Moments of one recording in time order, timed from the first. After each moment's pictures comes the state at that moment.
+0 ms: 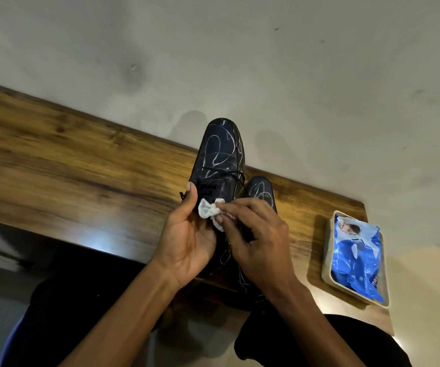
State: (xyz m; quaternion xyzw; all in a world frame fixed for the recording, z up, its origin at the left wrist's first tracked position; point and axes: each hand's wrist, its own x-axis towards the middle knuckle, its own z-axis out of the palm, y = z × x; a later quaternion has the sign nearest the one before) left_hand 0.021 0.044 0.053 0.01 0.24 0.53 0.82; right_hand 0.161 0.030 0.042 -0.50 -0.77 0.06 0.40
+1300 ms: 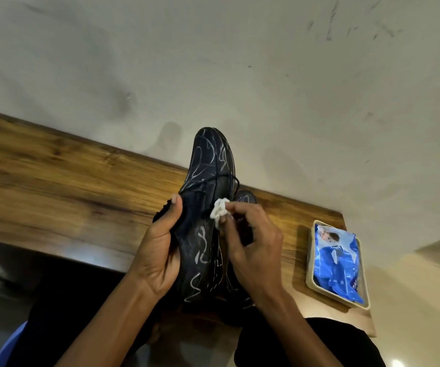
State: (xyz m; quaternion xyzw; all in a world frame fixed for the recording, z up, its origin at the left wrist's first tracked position) left_hand 0.006 0.021 0.073 0.14 0.27 0.56 0.77; right_hand 0.160 0.011 0.062 -0.52 -0.69 0.08 0.49
